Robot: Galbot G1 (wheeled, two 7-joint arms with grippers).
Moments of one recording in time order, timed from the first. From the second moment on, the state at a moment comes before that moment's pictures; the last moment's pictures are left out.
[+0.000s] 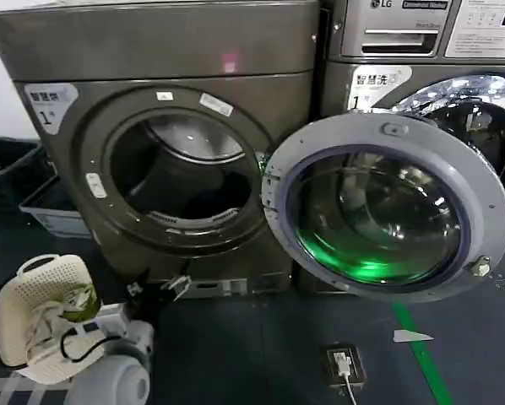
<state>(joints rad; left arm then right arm) 1.28 -1.57 -0.56 -2.19 -0.18 0.63 -0.04 -1.71 1.08 2.32 1.97 0.78 -0.27 0.00</state>
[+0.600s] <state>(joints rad) 1.28 -1.58 -0.57 -2.20 -0.18 0.63 -0.04 -1.70 1.08 2.31 1.97 0.78 -0.24 -0.01</state>
